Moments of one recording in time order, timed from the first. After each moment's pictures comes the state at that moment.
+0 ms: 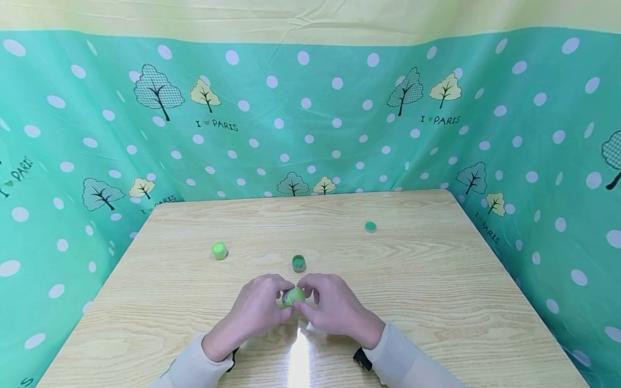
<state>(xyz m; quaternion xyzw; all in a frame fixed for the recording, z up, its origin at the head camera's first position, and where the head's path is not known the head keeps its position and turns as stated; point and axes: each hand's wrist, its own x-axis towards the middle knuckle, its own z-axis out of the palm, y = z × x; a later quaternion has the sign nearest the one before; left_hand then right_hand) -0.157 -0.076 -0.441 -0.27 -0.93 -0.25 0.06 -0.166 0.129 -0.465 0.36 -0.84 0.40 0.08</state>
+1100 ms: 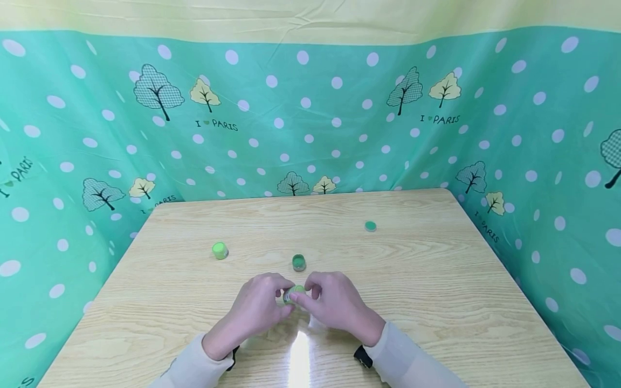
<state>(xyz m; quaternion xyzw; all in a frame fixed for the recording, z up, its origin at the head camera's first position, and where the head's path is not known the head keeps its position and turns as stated) -0.156 -0.075 -0.440 -0.26 -0.93 -0.25 0.07 -0.168 0.130 -0.465 0.29 -0.87 0.39 0.08</state>
